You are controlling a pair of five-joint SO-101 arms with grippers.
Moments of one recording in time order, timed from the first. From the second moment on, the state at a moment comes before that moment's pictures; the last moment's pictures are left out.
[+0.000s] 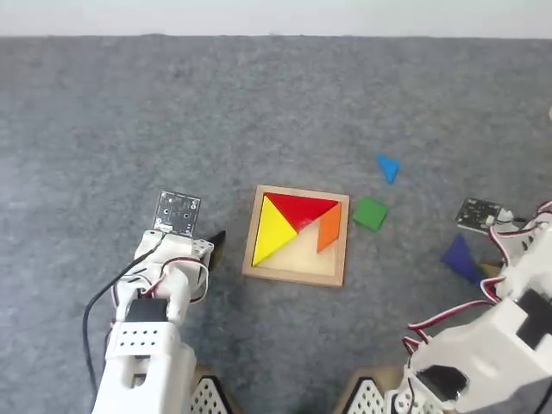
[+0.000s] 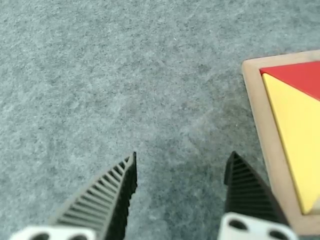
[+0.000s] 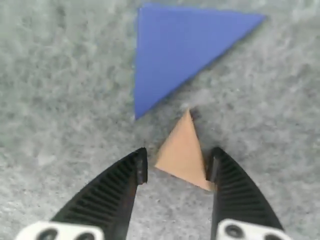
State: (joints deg) left arm -7.3 -61.7 93.5 24.5 -9.0; right arm 41.7 13.6 20.7 65.7 102.5
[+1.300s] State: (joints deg) left arm -7.3 -61.7 93.5 24.5 -9.0; right arm -1.7 -4.5 8.9 91.5 30.7
